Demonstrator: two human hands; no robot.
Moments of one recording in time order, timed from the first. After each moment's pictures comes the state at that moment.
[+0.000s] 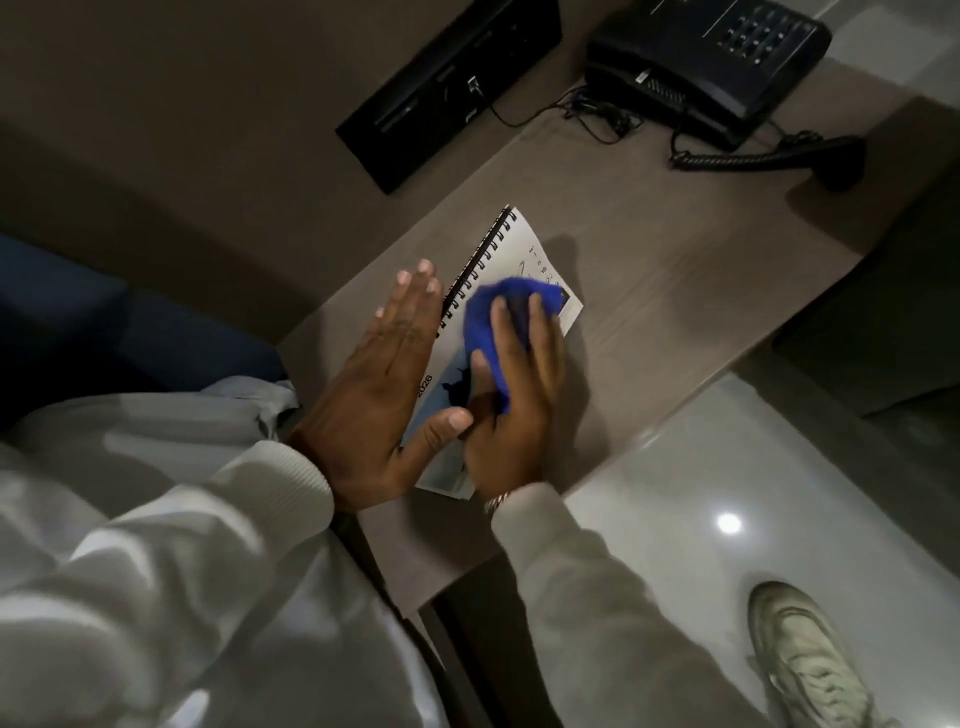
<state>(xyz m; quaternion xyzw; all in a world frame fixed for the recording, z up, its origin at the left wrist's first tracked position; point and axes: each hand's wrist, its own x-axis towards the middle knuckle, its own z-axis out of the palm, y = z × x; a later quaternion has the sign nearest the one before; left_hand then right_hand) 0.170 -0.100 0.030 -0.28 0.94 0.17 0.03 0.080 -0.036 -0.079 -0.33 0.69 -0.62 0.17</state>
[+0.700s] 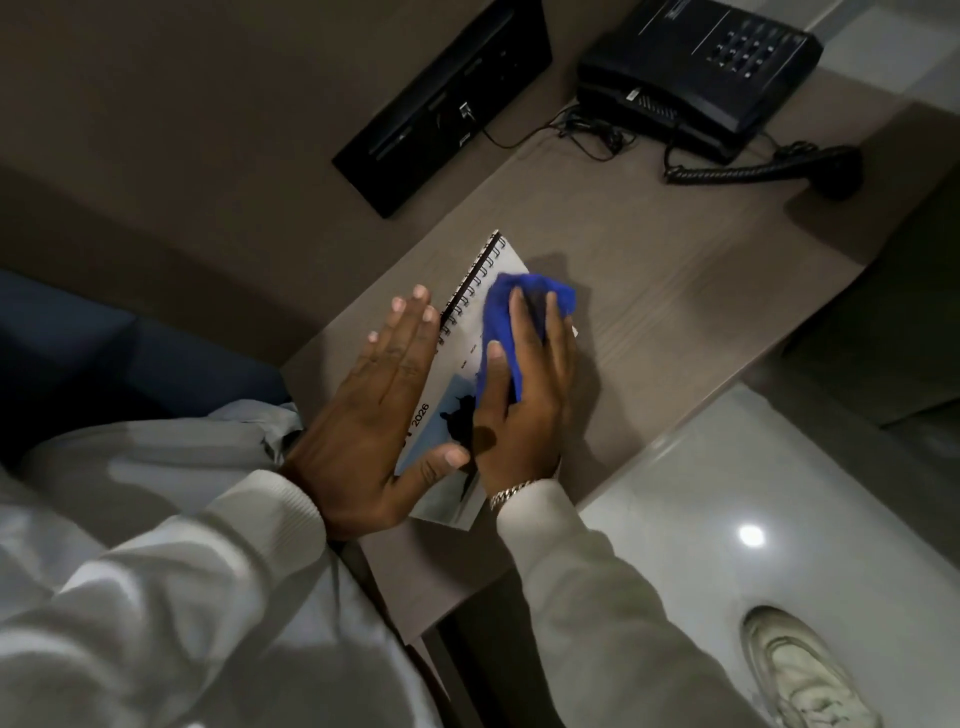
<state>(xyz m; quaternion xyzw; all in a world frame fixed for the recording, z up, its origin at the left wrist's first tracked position) 0.168 -0.099 0.031 -0.27 0.95 0.14 0.04 0.061 -0.053 -0.069 -0.26 0.71 -0.63 0.17</state>
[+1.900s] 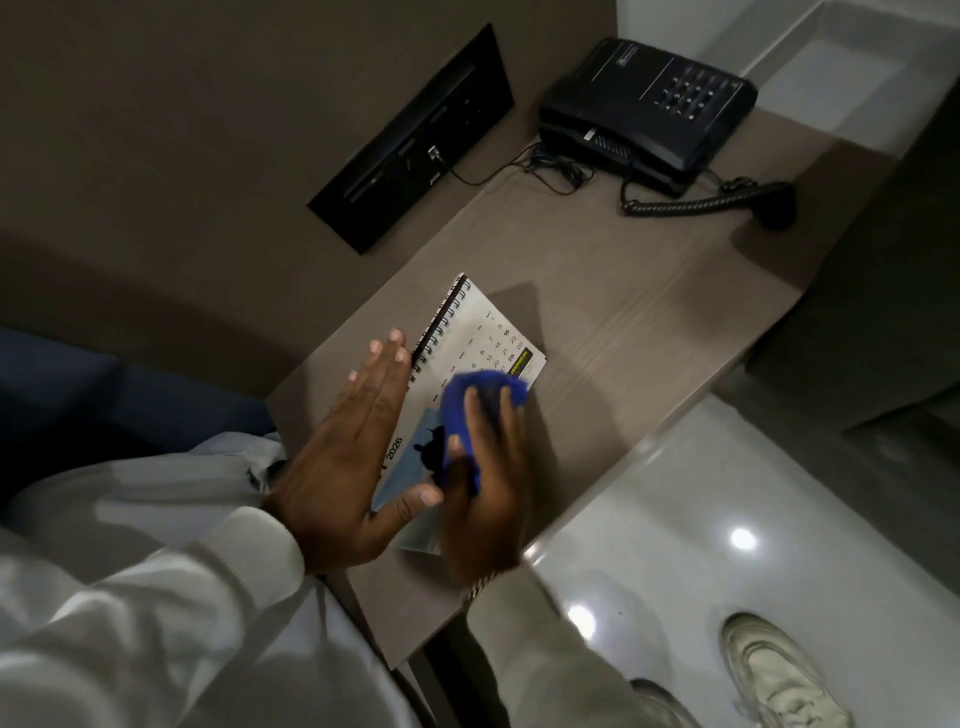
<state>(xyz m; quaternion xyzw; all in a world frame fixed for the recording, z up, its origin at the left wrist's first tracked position) 0.167 -0.096 0.036 -0.28 0.95 0.16 0.06 0.101 -0.014 -0.081 -0.27 0.73 -0.60 0.19</state>
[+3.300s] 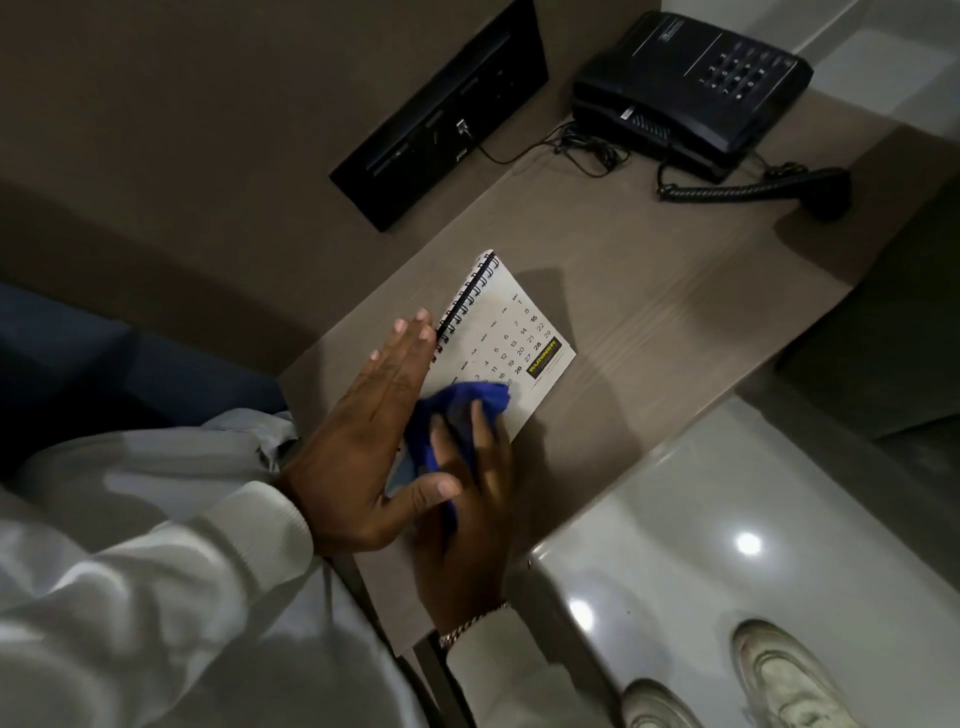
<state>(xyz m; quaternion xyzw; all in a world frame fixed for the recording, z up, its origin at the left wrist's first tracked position) 0.172 -0.102 0.029 -0.25 0.95 0.17 0.04 0.127 0.002 -0.071 -0.34 0.70 -0.60 0.18</state>
